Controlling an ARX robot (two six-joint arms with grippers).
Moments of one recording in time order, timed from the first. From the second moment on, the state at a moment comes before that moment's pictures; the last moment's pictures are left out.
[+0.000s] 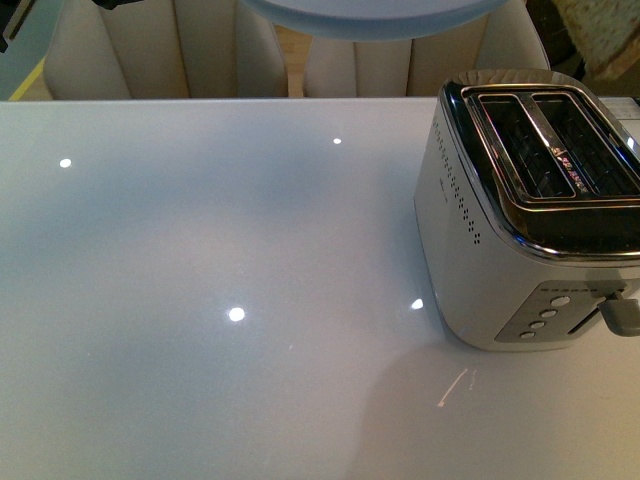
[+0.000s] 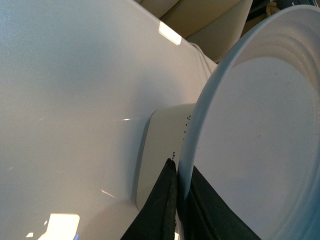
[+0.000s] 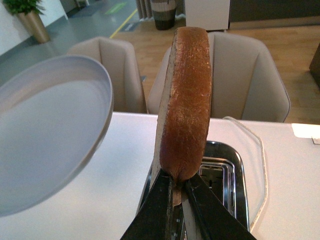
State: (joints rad) left arm -0.39 1.60 1.07 -0.09 0.14 -0.87; right arm 0.07 1.12 0.58 0.34 -0.22 0.03
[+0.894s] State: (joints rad) left arm -0.39 1.60 1.07 -0.09 0.14 -0.87; right arm 0.17 1.31 0.49 0.48 -0.03 -0.02
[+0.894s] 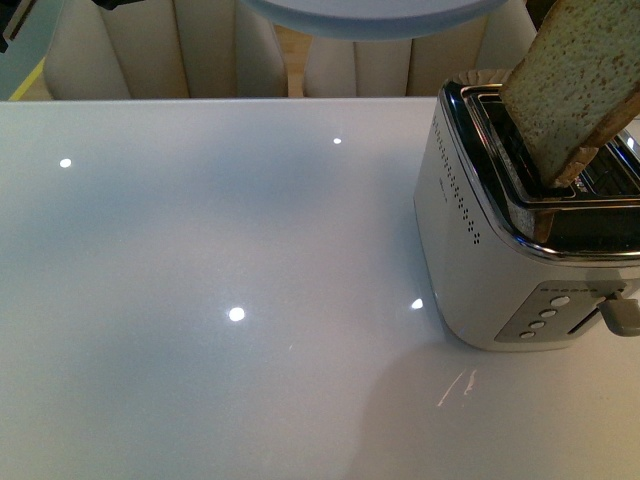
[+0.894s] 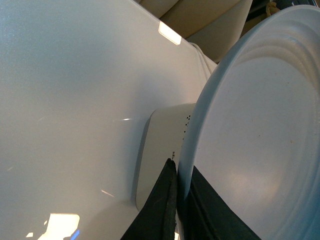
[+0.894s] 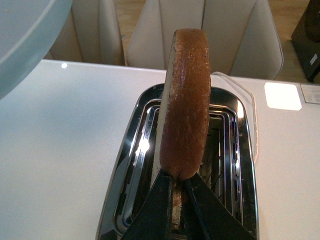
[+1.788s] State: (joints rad) left arm -0.39 1.60 1.07 -0.09 0.14 -0.87; right arm 0.25 1.52 0.45 0.62 0.06 -0.02
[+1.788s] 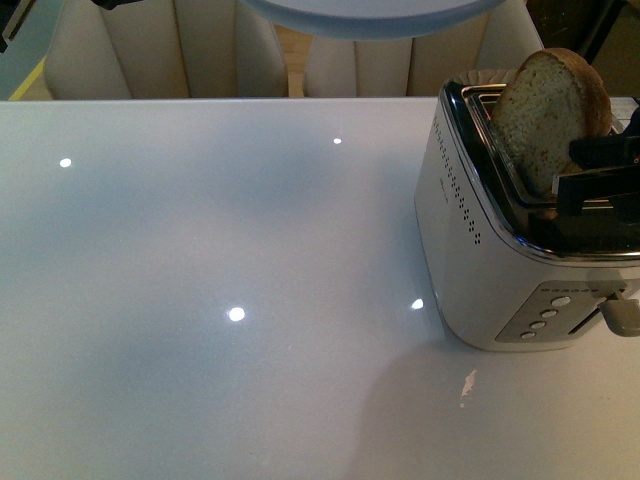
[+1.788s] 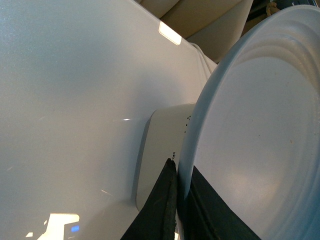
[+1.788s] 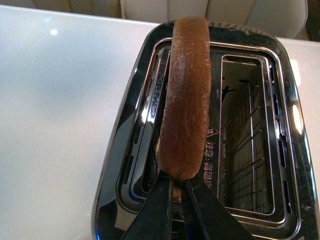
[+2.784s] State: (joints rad) left arm -0.39 1.60 1.07 -0.09 0.14 -0.87; right arm 0.10 0.97 0.29 0.44 -0.03 0.06
